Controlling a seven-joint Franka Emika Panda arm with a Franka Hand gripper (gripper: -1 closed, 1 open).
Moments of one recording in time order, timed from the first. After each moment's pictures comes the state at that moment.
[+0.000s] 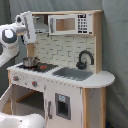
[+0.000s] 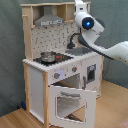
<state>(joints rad) -1.21 -1.32 1.02 -1.76 0.02 2.45 0.10</state>
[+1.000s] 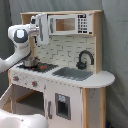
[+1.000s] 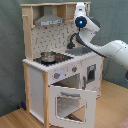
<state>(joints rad) -1.35 -1.33 1.04 -1.76 0.02 2.35 0.19</state>
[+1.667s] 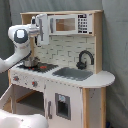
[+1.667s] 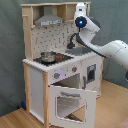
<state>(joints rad) -1.35 -1.33 1.04 -1.77 0.02 2.34 0.18</state>
